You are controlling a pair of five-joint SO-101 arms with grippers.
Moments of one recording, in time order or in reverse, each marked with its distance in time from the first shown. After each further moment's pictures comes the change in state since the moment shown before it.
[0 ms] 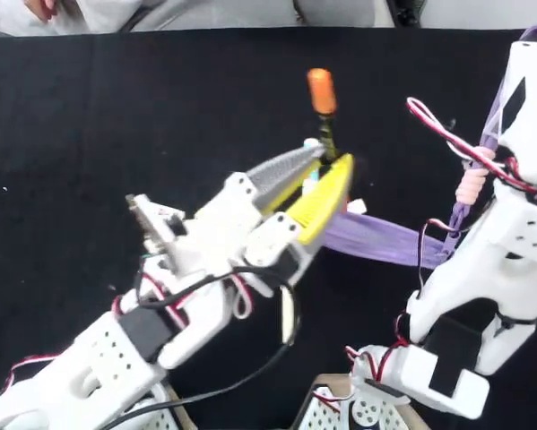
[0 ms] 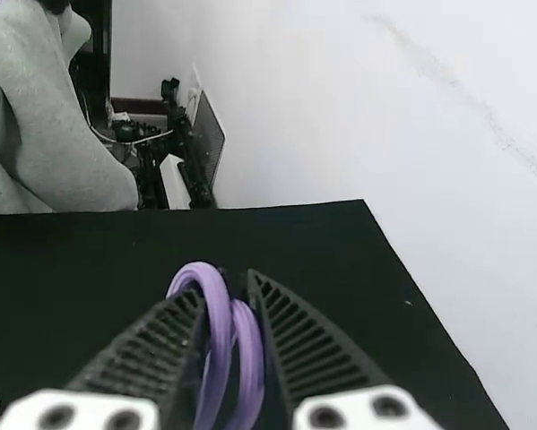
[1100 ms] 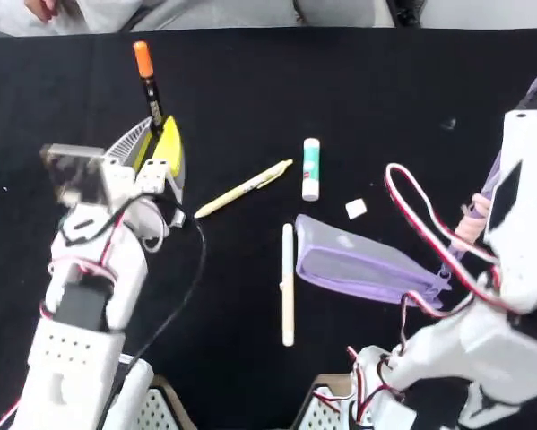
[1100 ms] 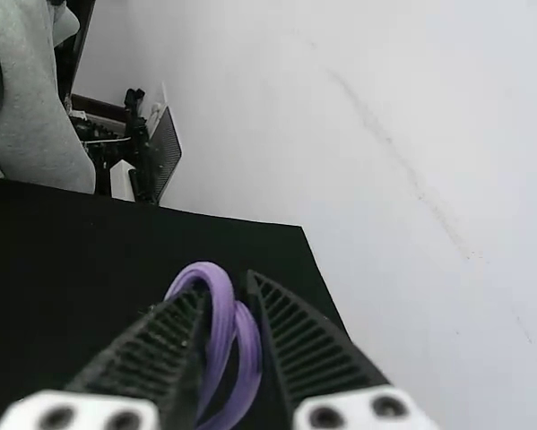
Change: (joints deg) left arm -37.7 -7.3 4.2 26.0 -4.1; right arm 1.9 -14.8 -0.2 9.3 12.9
